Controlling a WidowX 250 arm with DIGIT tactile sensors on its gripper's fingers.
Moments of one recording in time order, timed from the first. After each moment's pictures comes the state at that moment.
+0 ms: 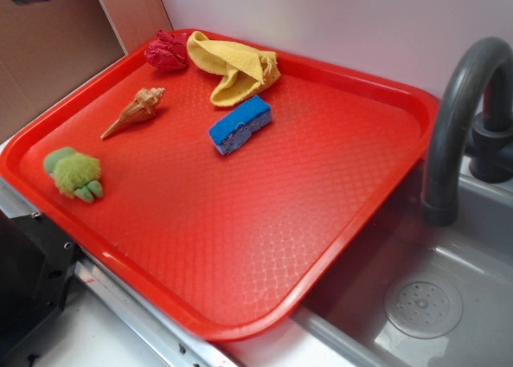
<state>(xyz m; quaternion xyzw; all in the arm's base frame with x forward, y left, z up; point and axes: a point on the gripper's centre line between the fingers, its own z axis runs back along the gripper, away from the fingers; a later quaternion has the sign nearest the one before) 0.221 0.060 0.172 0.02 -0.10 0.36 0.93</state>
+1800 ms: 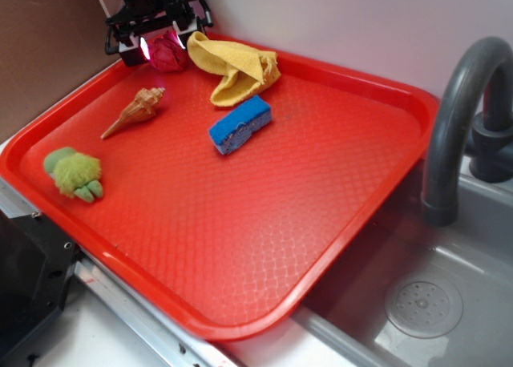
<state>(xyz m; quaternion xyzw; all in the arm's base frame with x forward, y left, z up) 0.319 0.154 0.024 0.01 -0.09 0.44 0.89</state>
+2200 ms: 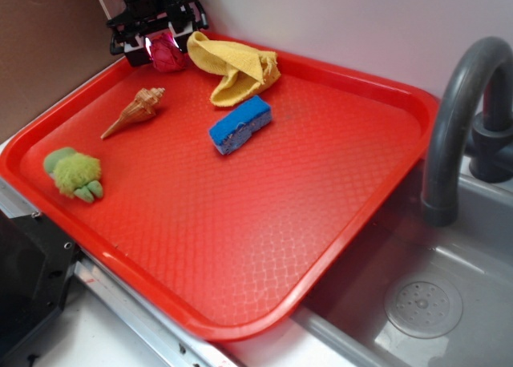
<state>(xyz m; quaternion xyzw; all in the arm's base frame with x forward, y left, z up) 0.319 0.156 0.023 0.02 -0.10 0.45 0.89</state>
